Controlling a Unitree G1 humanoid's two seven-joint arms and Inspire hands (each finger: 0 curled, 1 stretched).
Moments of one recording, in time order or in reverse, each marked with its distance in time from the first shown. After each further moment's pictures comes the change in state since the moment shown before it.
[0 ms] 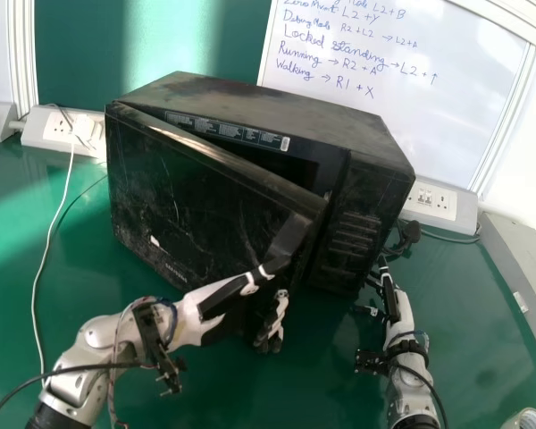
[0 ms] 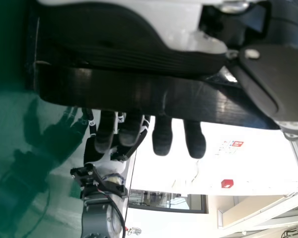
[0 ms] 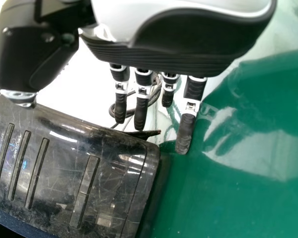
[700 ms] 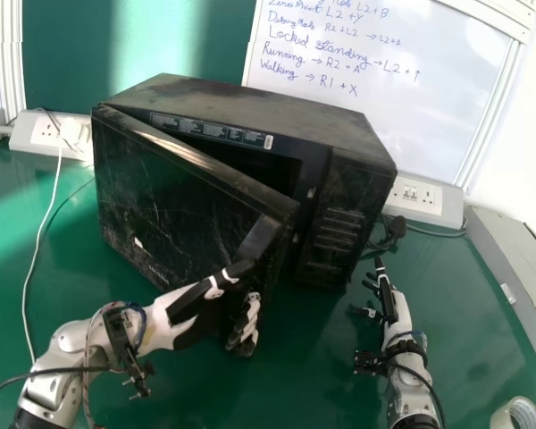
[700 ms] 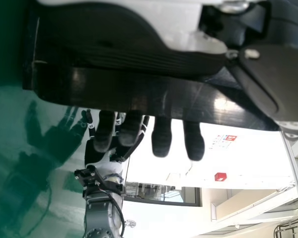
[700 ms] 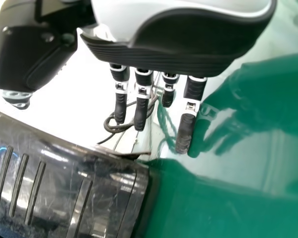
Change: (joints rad) left arm 0.054 0.050 0.071 -0.018 -0.045 -0.003 -0.077; right arm -0.001 0.000 0.003 0.001 -0.010 0.010 0.002
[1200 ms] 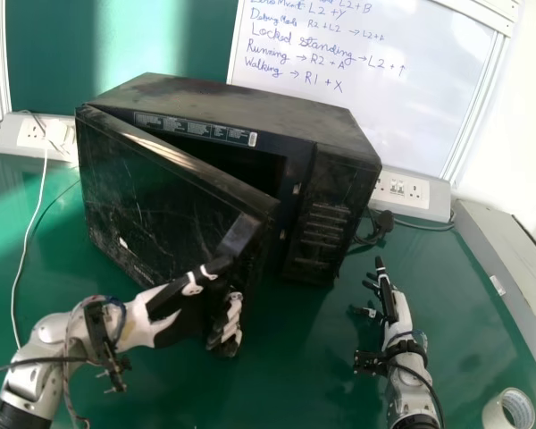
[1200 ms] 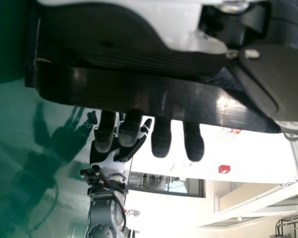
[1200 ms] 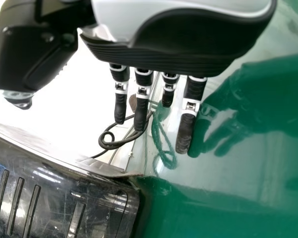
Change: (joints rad) left arm 0.006 0.085 0.055 -0.008 -0.054 0.050 -0.118; right arm 0.000 0.000 -0.005 0.000 0.002 0.000 -0.005
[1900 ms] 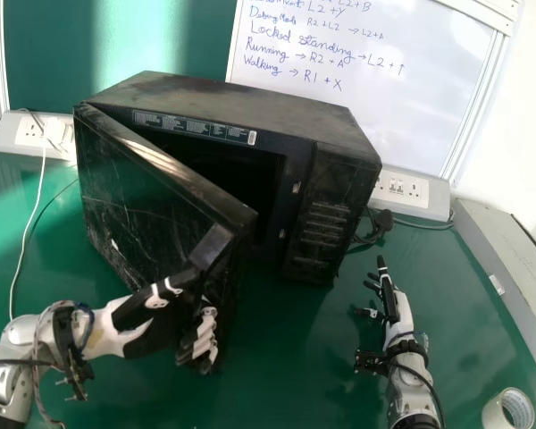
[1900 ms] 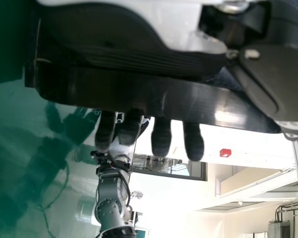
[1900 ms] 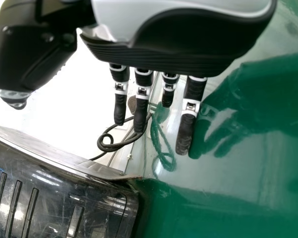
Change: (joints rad) left arm 0.092 0.063 0.053 -0.097 -0.059 0.031 -0.100; right arm -0.001 -0.001 -0.004 0.000 -0.001 0.002 -0.003
